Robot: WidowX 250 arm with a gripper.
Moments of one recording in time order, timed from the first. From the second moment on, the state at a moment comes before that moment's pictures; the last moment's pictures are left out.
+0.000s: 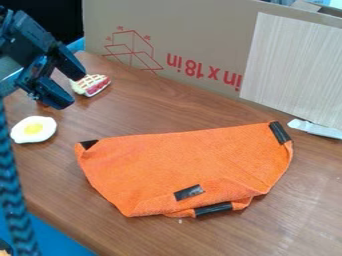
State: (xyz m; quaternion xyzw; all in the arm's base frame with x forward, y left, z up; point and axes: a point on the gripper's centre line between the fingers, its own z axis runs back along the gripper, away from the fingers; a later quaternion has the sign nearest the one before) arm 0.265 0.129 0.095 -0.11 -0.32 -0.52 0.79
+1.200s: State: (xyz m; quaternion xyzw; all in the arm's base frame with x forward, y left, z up) arm 0.284 -0.039 0.049 -0.08 -0.20 -0.50 0.84
